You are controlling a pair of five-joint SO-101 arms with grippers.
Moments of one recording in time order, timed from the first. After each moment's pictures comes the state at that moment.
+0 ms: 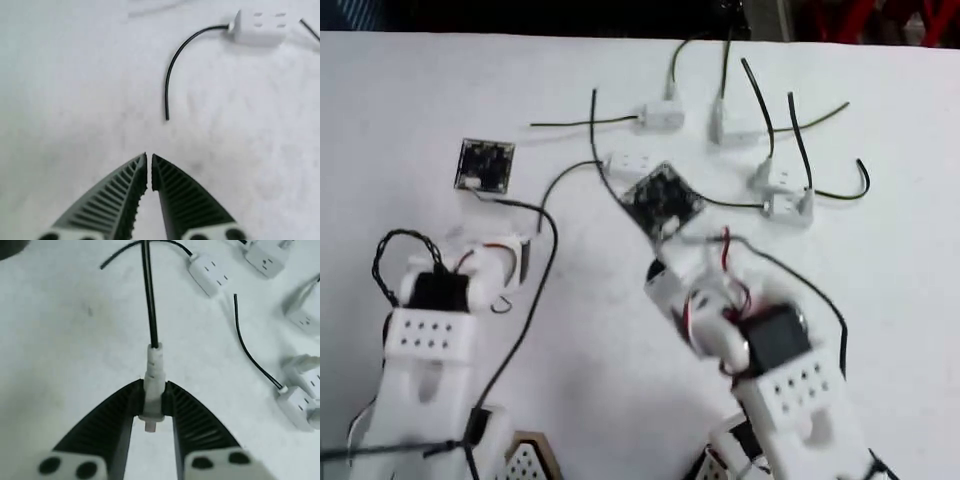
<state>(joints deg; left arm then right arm) -1.3 -46.5 54.6 54.3 -1.8 -30.3 -57.1 41.8 71.1 17.9</state>
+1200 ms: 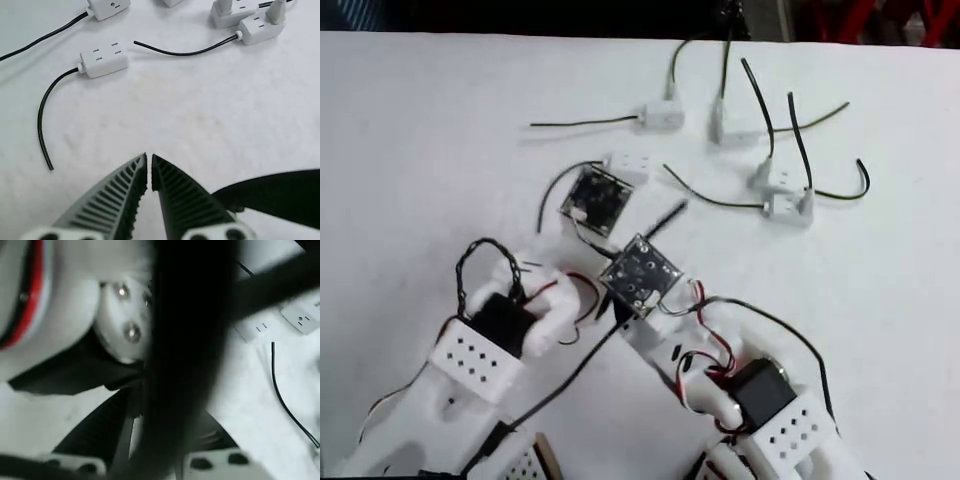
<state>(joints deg) 26.8 -49.4 54.9 50.1 0.3 -40.1 -72.7 62.9 56.6 17.2</state>
